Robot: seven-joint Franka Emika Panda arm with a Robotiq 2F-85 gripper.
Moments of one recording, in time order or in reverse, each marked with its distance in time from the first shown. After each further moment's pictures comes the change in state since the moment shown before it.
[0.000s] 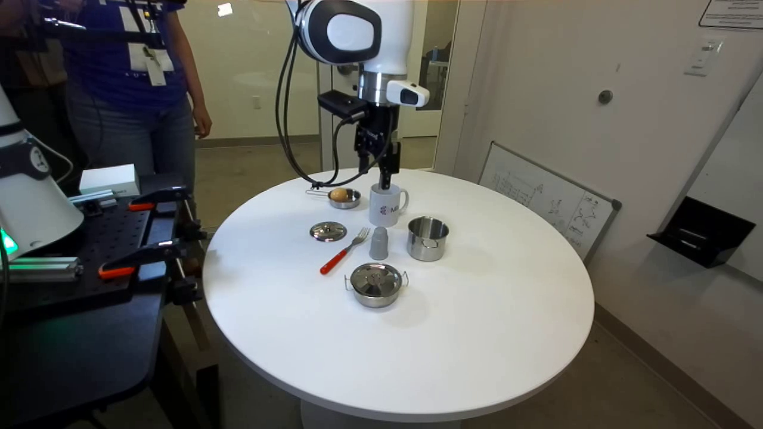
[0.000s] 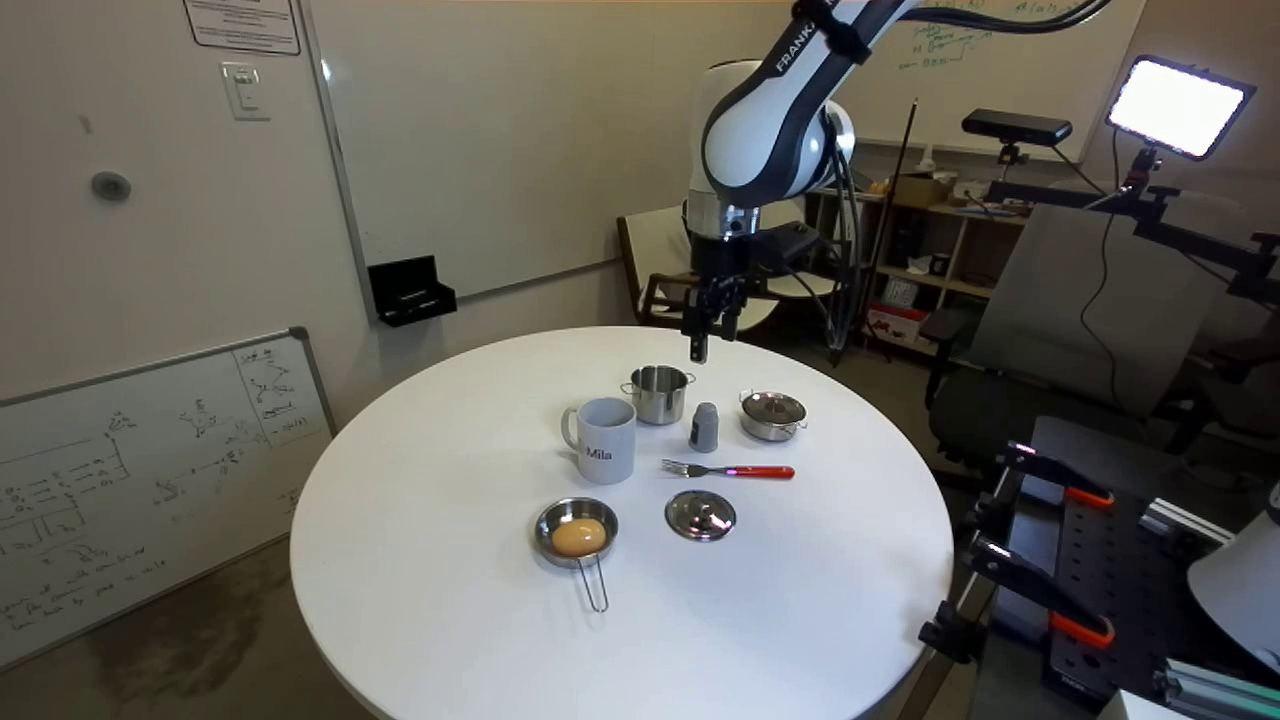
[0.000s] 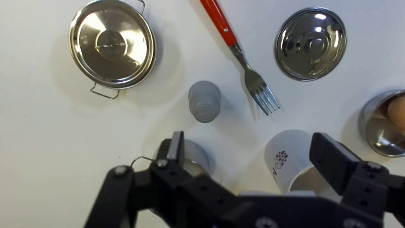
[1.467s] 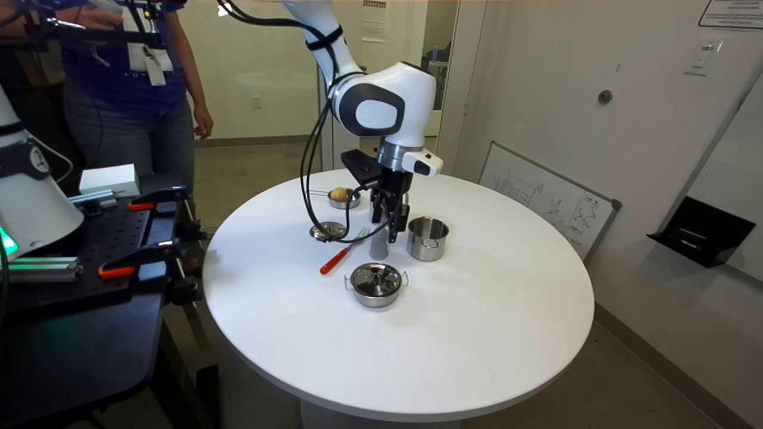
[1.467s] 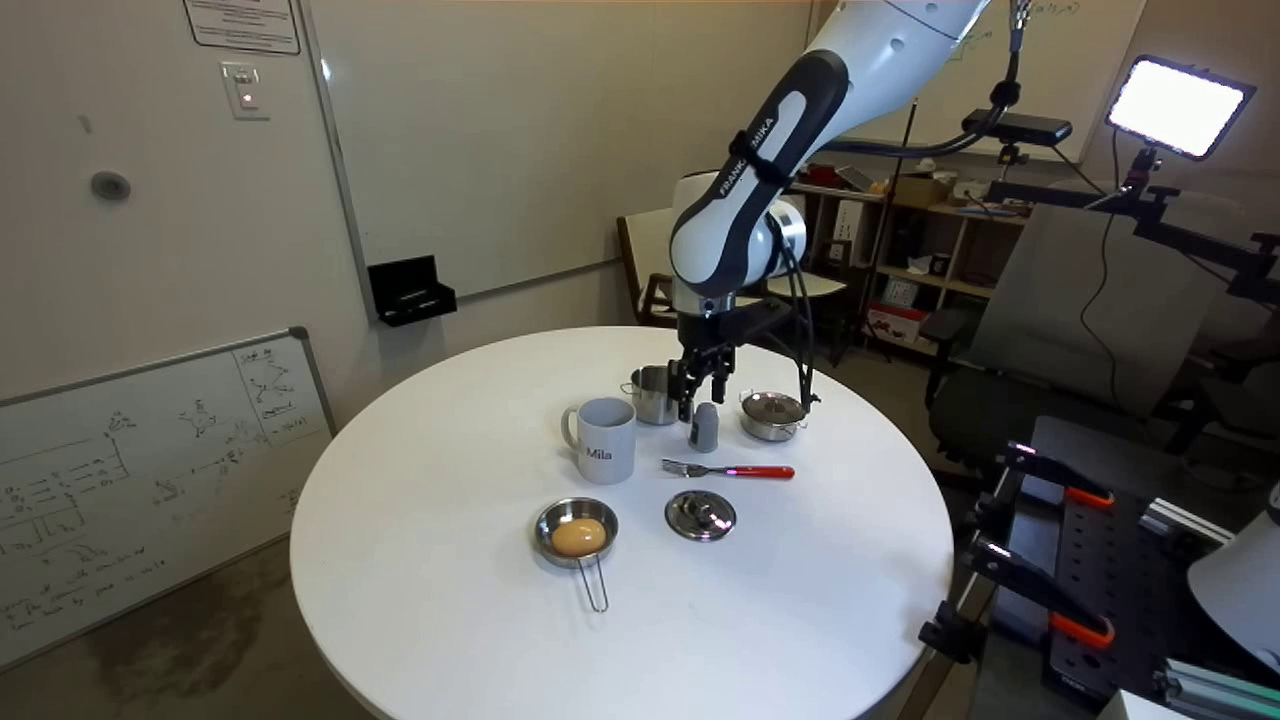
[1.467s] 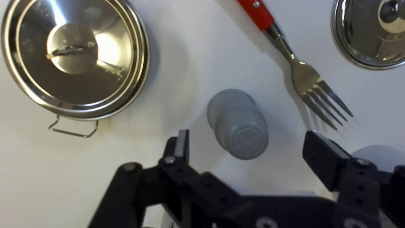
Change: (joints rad) arm -0.037 0.343 -0.003 0.255 0.042 0.010 0.057
